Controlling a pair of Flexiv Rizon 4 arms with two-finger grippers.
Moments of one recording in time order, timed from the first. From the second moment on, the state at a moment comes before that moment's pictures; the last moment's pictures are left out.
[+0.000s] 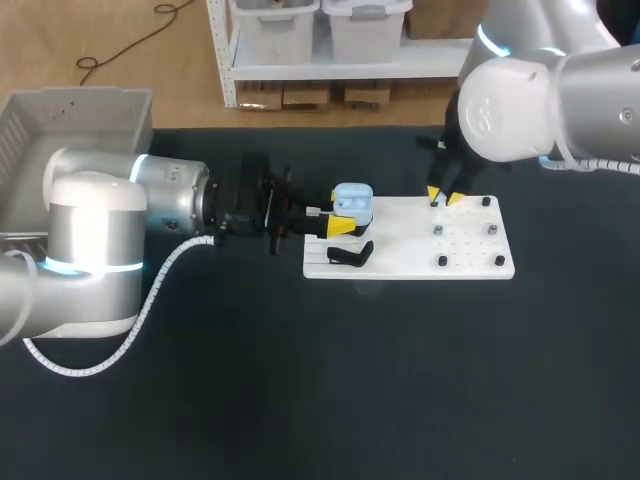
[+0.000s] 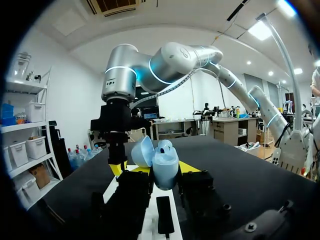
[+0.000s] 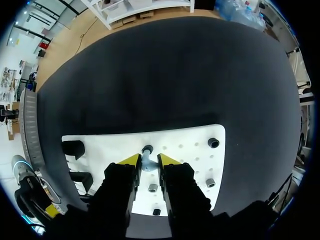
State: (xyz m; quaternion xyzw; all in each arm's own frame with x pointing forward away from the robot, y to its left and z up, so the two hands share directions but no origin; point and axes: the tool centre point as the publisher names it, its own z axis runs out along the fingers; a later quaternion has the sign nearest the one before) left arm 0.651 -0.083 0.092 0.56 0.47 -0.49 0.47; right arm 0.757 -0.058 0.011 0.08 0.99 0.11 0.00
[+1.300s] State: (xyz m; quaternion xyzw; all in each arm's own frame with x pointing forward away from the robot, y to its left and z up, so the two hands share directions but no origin) left arm 0.651 -0.083 0.092 0.56 0.47 -0.49 0.47; right arm 0.681 -0.016 0.156 0.03 0.99 0.11 0.04
